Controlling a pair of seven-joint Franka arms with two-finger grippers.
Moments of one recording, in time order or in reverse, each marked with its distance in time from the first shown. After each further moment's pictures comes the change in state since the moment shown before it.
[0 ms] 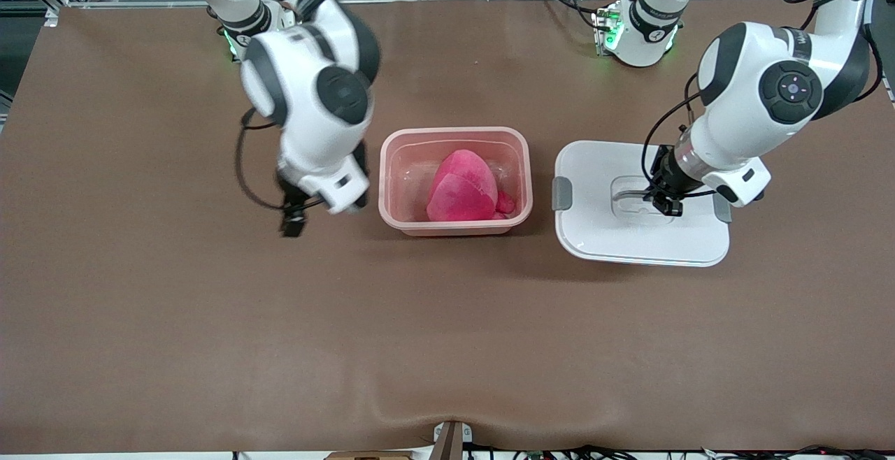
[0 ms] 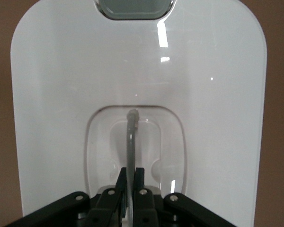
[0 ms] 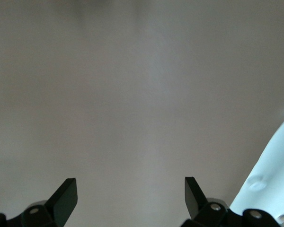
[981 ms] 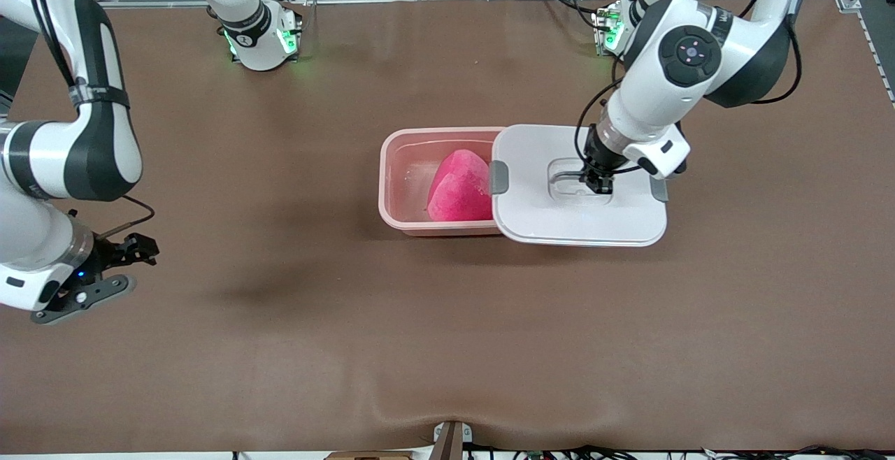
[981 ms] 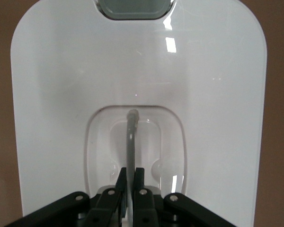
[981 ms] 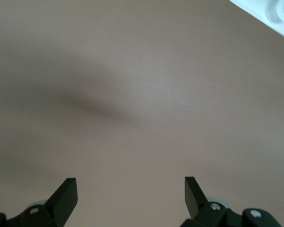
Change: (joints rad) left arm -0.027 0.023 -0.199 0.049 0.000 0.000 -0.256; right arm -0.529 0.056 0.002 -0.008 0.310 0.299 0.570
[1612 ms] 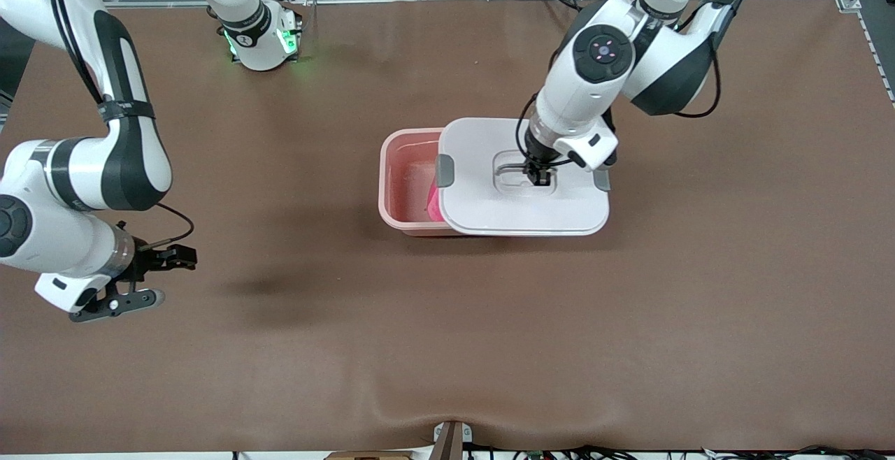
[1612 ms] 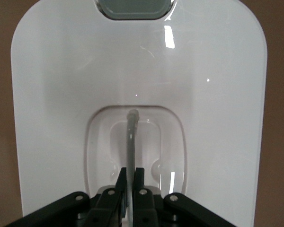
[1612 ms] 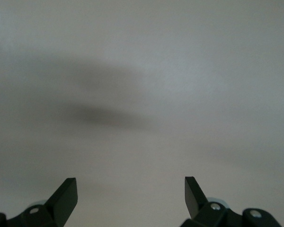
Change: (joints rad) left arm -0.153 0.130 -0.006 0.114 0.021 0.007 -0.201; right arm 0.031 0.008 0.030 -0.057 0.058 -0.033 0.184
